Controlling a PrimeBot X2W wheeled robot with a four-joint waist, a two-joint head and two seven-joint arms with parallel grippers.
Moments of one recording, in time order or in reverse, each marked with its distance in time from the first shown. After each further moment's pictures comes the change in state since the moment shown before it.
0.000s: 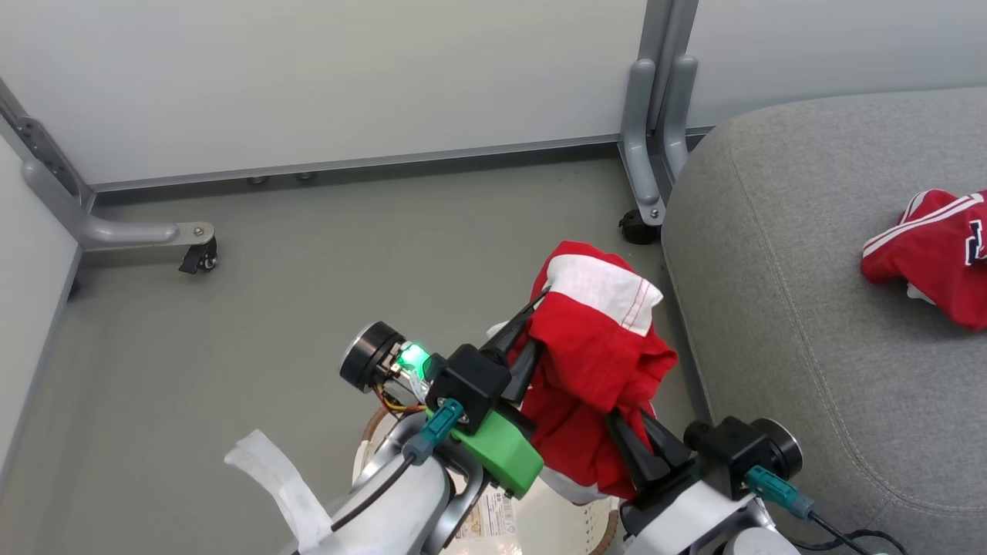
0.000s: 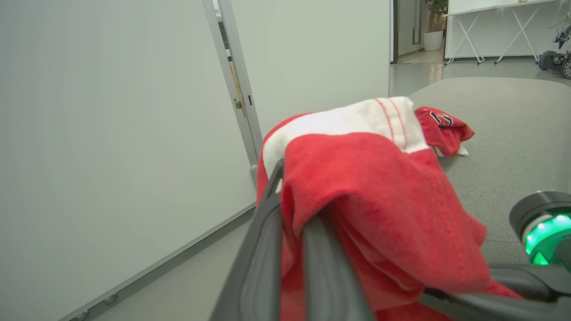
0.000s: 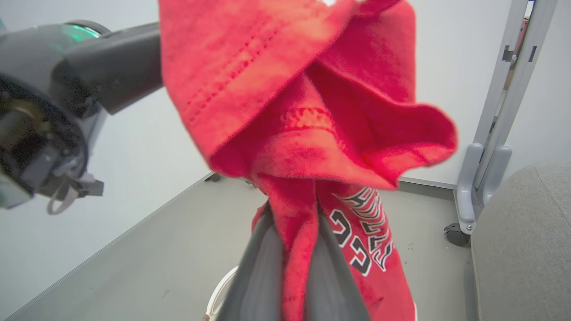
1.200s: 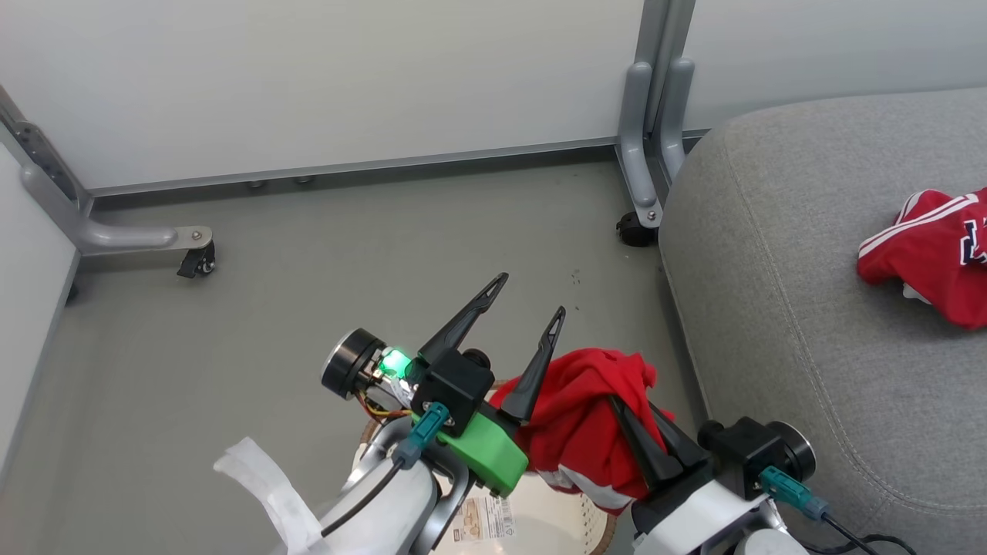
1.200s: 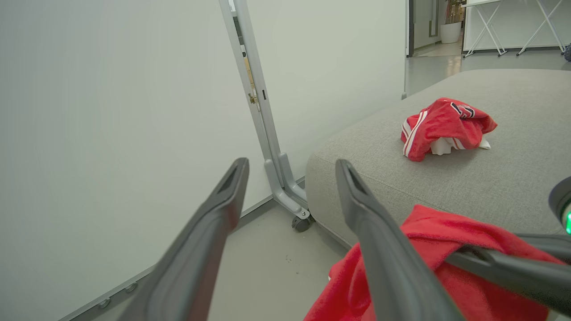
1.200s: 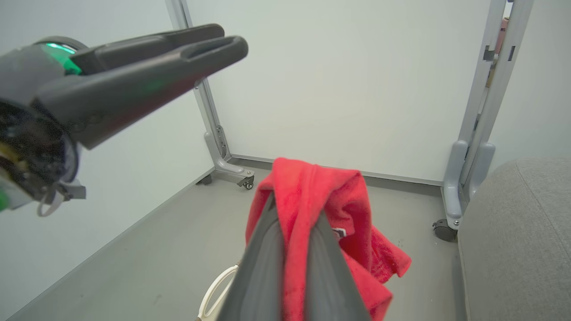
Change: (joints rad) left arm 0.002 0.030 -0.009 0.016 -0.008 0.049 -0.016; right arm 0.017 -0.004 -0.035 -0.008 0.002 0.000 0.000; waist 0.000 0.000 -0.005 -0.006
